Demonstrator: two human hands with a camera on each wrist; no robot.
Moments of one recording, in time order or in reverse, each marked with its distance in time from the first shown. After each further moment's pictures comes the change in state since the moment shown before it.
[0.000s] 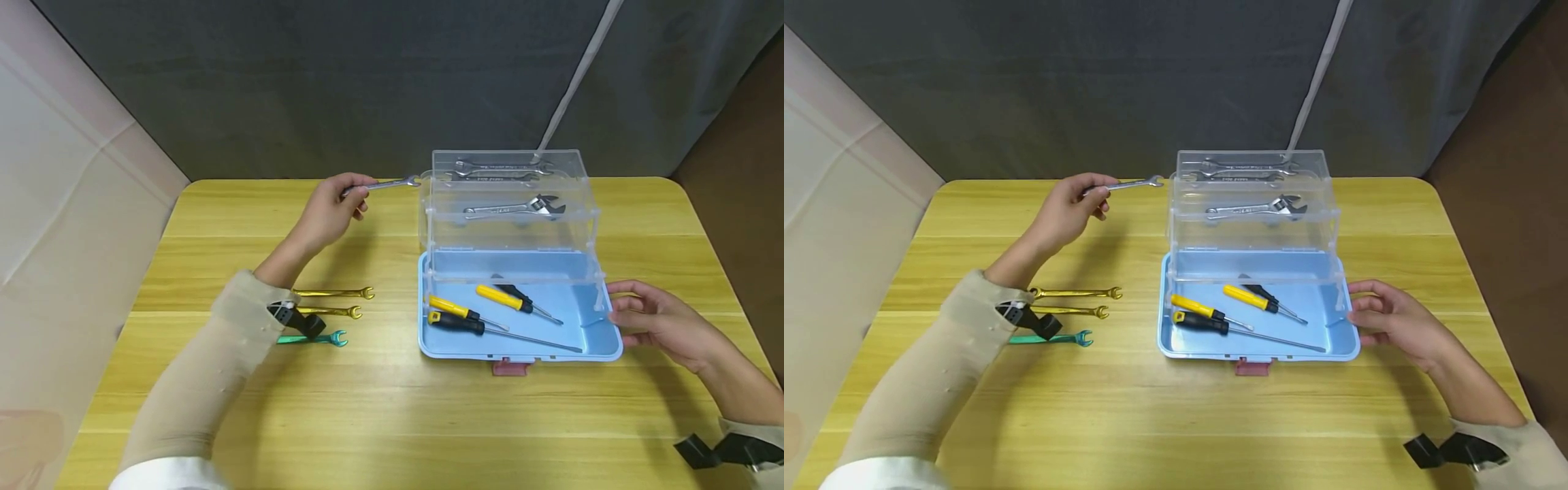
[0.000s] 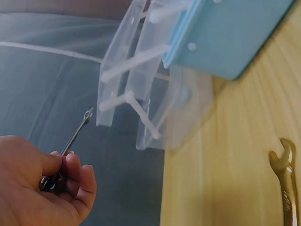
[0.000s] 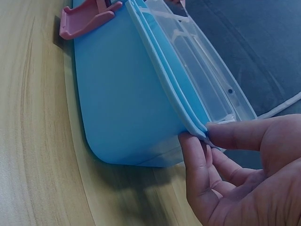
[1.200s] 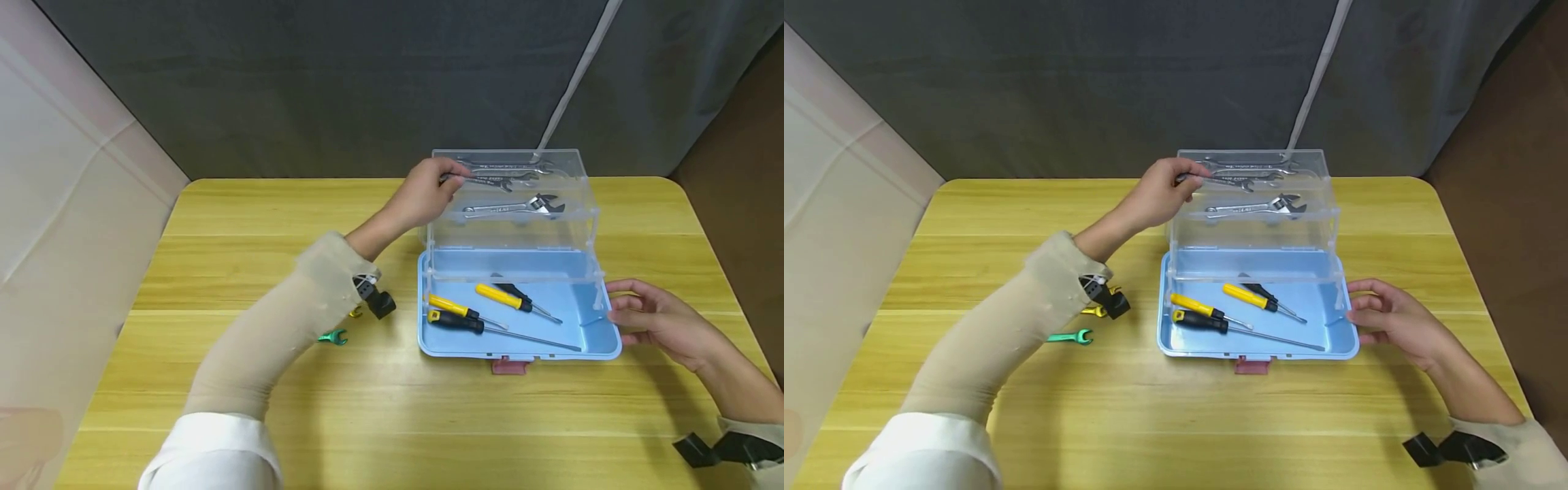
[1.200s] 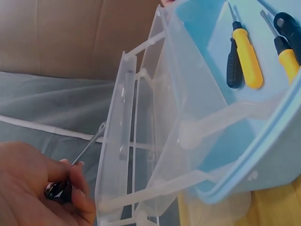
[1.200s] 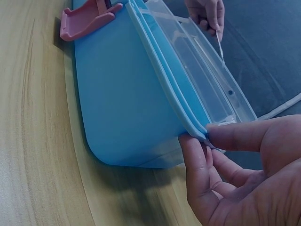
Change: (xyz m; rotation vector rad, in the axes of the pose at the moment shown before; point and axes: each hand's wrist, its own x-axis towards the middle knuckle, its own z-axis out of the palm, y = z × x) left_hand 0.045 0.068 0.089 0.175 -0.195 0.067; right_hand 0.001 0.000 0.001 -0.007 0.012 0.011
